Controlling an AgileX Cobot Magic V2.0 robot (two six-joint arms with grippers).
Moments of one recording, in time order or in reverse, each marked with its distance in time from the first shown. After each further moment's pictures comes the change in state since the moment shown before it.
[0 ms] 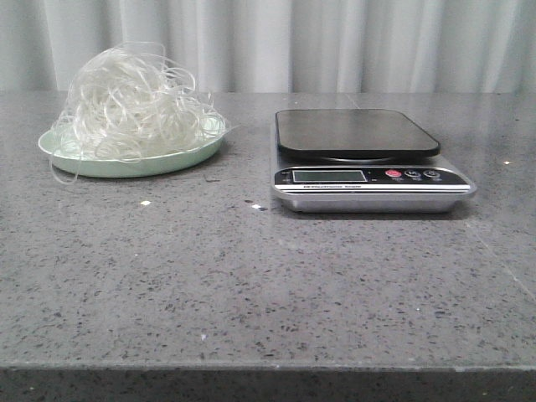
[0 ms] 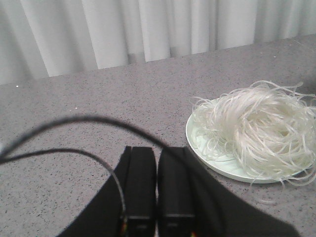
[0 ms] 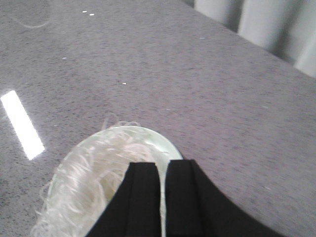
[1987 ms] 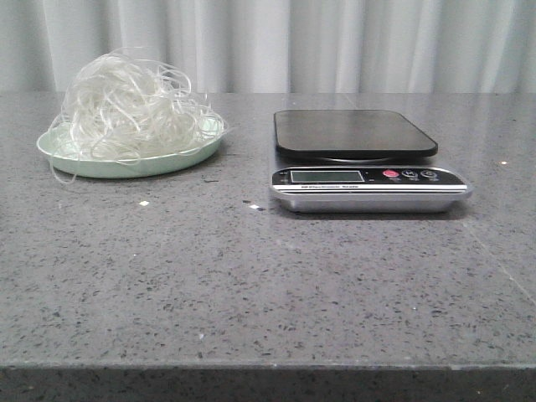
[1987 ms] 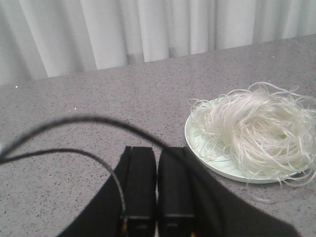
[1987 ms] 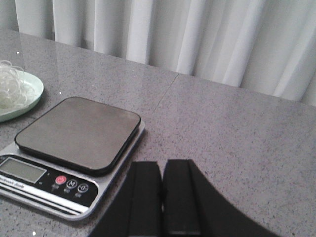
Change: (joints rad) left arm 0.000 0.000 0.000 -0.001 0.000 0.000; right arm -0.204 -1.482 1.645 -0.285 -0.684 0.131
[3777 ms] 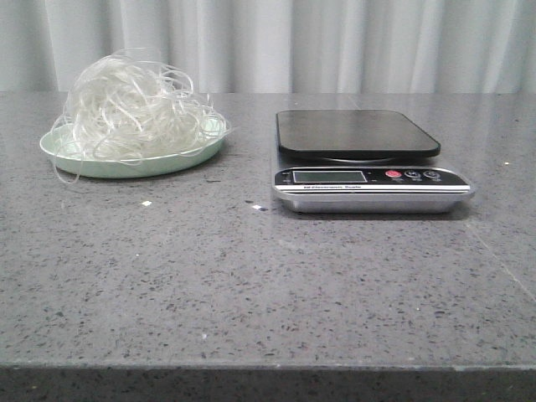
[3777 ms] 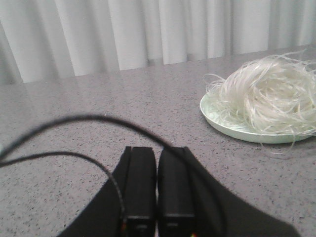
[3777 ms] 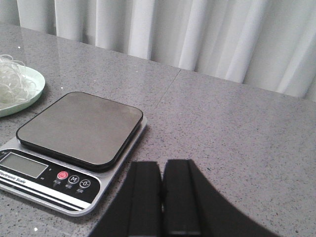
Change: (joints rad) left arm 0.030 -0.512 0.393 0.176 -0.050 -0.177; right arm 0.000 -0.002 0.004 0.000 0.002 0.000
